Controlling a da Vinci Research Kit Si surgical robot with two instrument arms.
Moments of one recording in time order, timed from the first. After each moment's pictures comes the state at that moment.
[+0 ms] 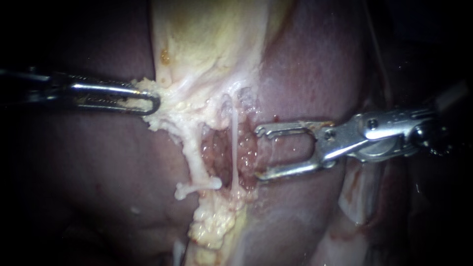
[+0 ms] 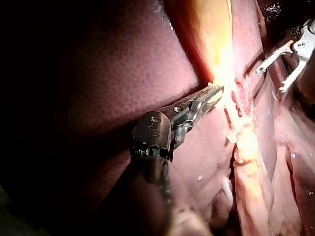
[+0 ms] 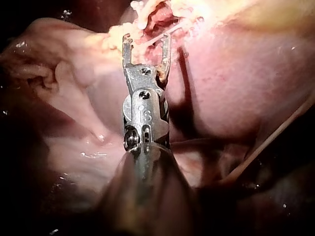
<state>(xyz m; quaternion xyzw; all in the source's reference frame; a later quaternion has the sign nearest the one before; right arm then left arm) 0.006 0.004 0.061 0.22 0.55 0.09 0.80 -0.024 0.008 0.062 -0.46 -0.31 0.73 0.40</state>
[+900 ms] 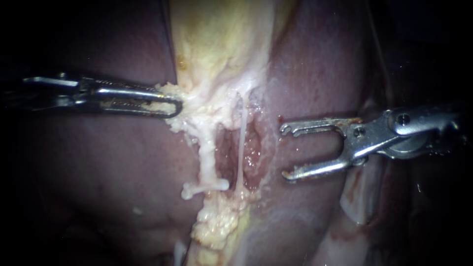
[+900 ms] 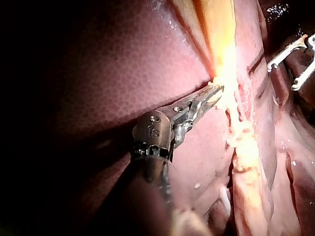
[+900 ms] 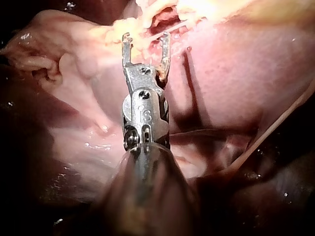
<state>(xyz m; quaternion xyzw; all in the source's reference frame) 0.005 0.004 0.060 0.22 0.55 0.09 0.80 -0.028 0.007 0.067 -0.46 -0.30 0.74 0.40</state>
